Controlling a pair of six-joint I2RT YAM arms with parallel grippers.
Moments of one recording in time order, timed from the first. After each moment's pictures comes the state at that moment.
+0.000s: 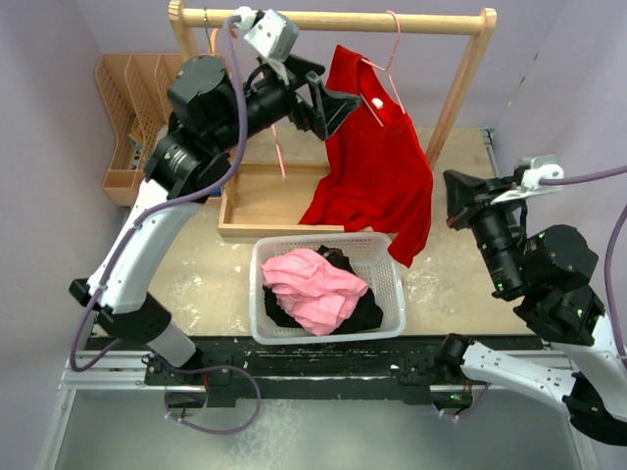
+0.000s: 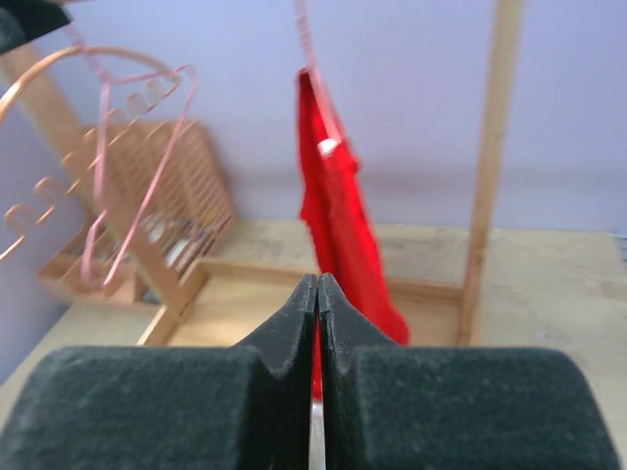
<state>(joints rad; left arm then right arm) -0.70 1.57 2.17 -0.39 0.25 -0.15 0.92 0.73 1.30 -0.39 0.65 0.04</state>
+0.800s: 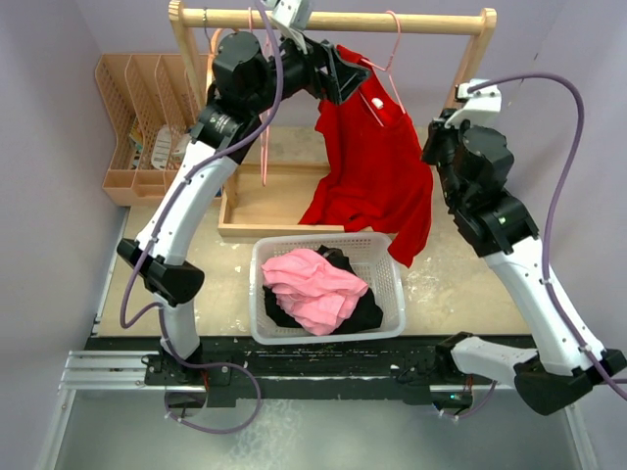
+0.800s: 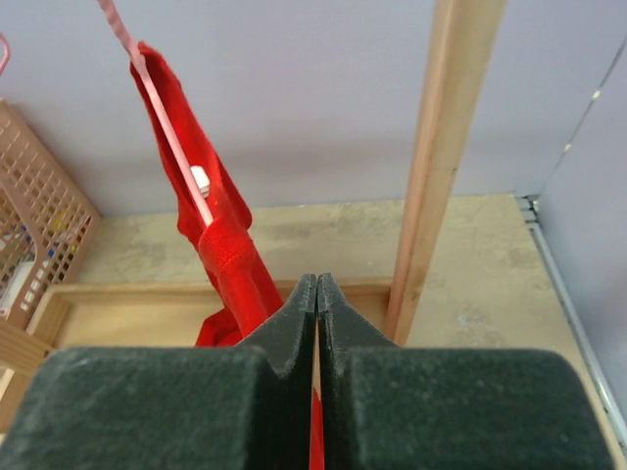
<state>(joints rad) -0.57 1.89 2.37 -0.26 0.39 -0.29 0.47 1.13 1.48 -0.36 0.51 0.08</state>
